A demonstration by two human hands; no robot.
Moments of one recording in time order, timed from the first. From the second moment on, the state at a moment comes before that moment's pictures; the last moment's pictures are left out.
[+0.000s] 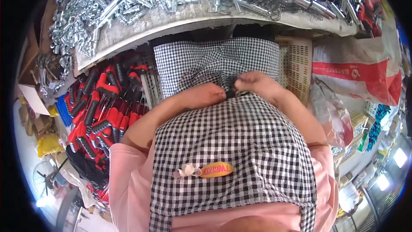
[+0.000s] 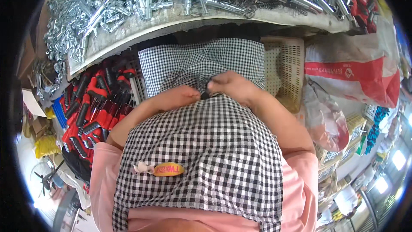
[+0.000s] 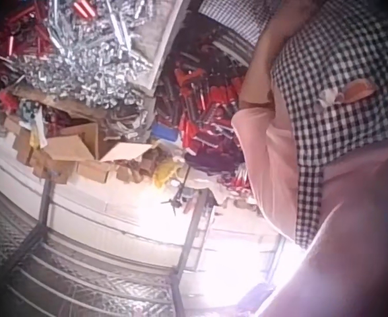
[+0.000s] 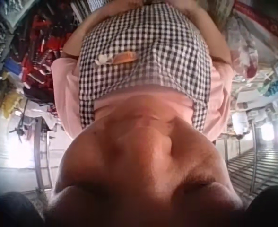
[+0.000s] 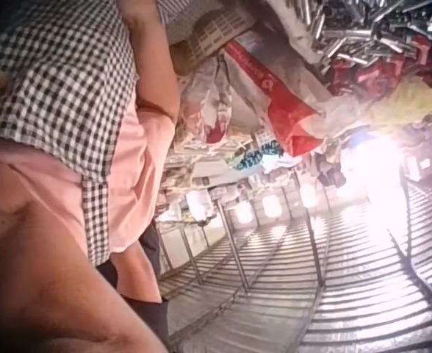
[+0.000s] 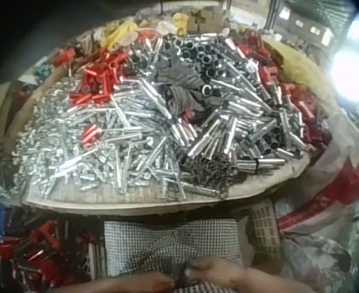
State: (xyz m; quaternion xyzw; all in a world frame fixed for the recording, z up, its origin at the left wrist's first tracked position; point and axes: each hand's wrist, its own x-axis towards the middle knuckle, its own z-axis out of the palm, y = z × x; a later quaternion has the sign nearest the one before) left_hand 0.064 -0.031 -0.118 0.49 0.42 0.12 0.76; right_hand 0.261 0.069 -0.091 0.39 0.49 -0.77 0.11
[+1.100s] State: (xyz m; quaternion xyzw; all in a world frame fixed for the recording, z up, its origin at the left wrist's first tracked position) left_hand 0.050 -0.051 -0.129 0.48 0.41 0.17 0.75; right_hand 0.243 0.071 -0.086 0.22 0.64 -0.66 0.33
